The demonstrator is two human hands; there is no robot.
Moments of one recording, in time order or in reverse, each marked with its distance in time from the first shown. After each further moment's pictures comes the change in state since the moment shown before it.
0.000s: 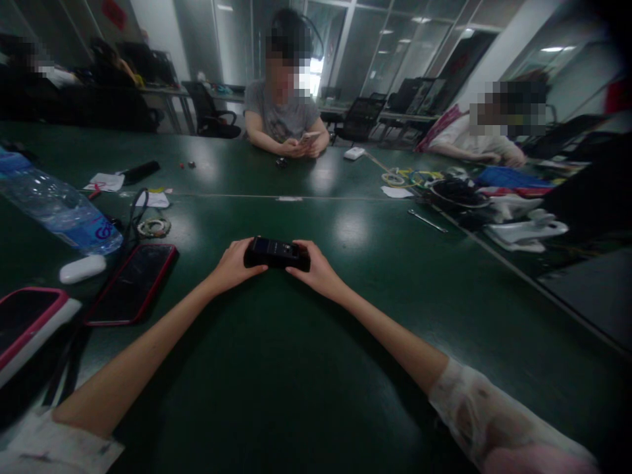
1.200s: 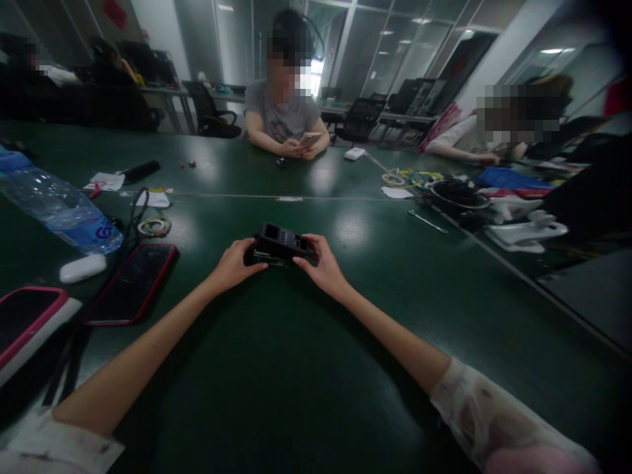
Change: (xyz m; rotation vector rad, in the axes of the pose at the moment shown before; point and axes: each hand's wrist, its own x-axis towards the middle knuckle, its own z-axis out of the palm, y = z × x) left_hand 0.001 0.000 0.000 -0.037 0.000 -0.027; right_hand 0.004 0.007 0.004 0.343 0.149 0.008
